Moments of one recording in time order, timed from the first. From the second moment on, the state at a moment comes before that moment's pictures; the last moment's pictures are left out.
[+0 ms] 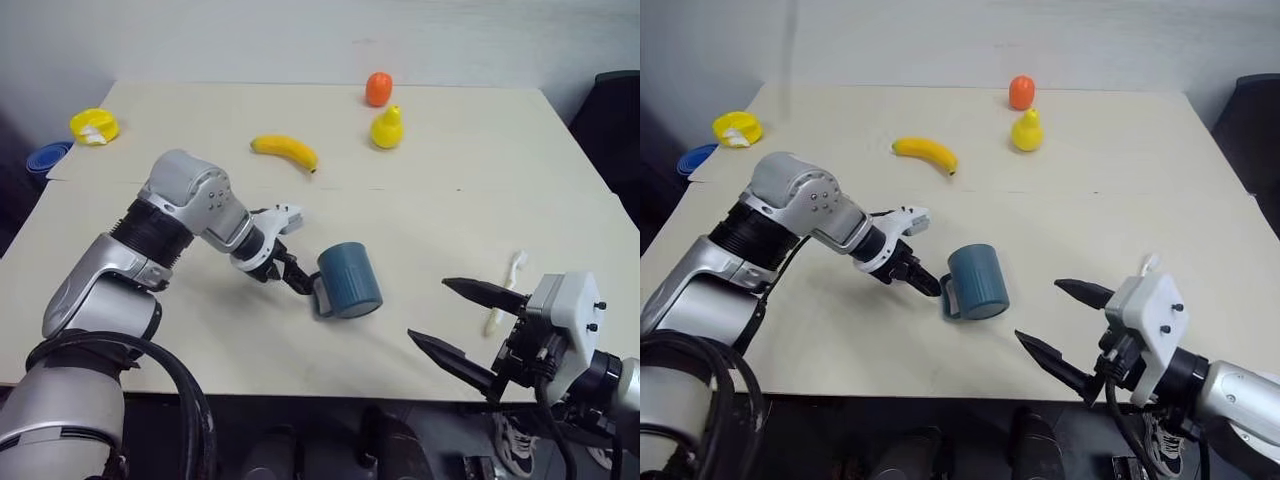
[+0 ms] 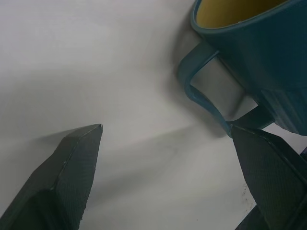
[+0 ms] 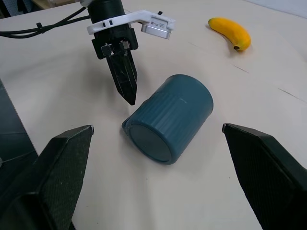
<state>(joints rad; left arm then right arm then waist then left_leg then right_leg) -1.28 0.61 -0.62 0.40 -0.96 1.61 -0.36 0.37 -0.96 -0.54 -1.02 1.12 0.59 0.37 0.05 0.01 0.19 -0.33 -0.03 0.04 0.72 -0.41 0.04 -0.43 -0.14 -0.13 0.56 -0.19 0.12</state>
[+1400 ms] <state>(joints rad) -1.34 0.52 -0.72 0.43 -0.78 1.60 -0.44 0.32 -0.98 -0.48 -1.02 1.09 0.57 0.38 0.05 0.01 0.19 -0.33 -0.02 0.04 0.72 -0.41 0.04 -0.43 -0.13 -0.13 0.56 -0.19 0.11</state>
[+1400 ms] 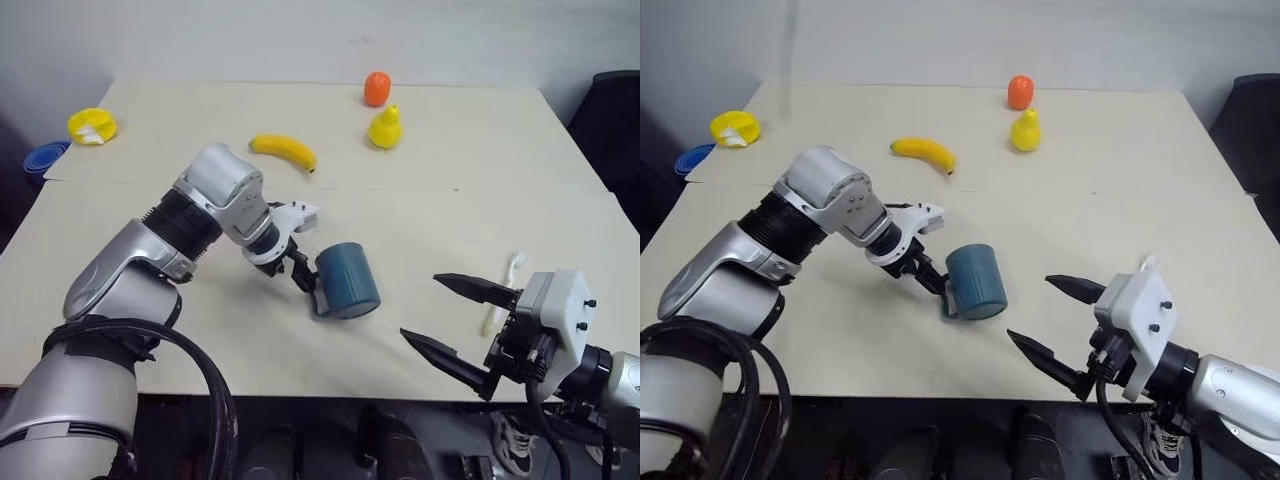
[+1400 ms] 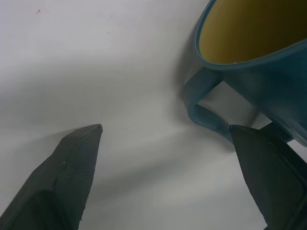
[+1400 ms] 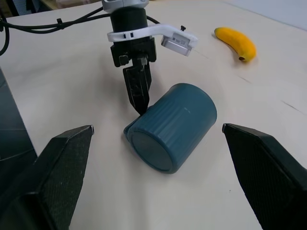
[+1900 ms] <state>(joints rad) -1.32 0.44 -0.67 0.45 -0.74 1.60 -0.37 0.32 -0.97 -0.47 -1.02 1.11 0.59 0.33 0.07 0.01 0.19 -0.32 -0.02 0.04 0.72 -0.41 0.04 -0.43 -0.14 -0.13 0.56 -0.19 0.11</state>
